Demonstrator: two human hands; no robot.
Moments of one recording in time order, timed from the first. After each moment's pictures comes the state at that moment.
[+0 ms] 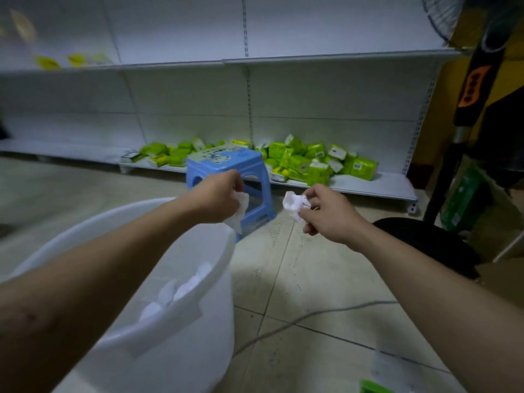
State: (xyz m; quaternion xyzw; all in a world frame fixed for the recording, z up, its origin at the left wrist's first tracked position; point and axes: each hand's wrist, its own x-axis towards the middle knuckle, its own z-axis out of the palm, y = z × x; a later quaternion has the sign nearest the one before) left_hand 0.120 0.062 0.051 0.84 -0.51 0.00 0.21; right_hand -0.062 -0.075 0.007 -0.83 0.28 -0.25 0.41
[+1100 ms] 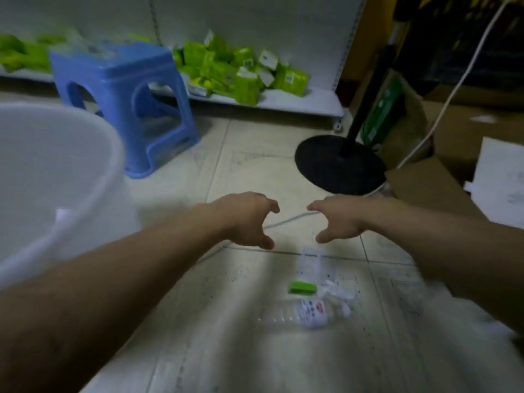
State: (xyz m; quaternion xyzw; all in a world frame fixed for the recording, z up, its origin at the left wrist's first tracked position) left_hand -0.021 -0.017 -0.104 0.68 -0.71 -0.18 -0.03; right_hand -0.200 -0.133 -0.109 -0.88 0.38 0.28 0.09
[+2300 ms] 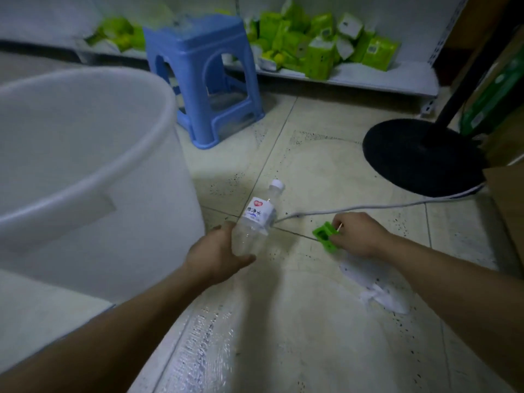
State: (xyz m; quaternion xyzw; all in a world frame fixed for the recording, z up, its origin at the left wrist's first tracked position) left_hand 0.007 0.092 -0.218 0.89 -0.40 -0.18 0.16; right_hand -0.177 -0.135 -0.216 -0.90 0.37 0.10 0.22
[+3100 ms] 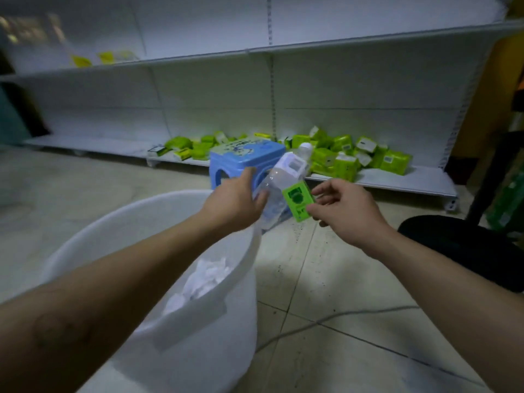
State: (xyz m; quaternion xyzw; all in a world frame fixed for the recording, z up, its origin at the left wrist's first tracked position) left_hand 0.129 0.070 0.017 0.85 -0.46 0.08 0.24; right_hand -0.036 -0.057 -0.004 -0.79 0.27 -0.32 0.45
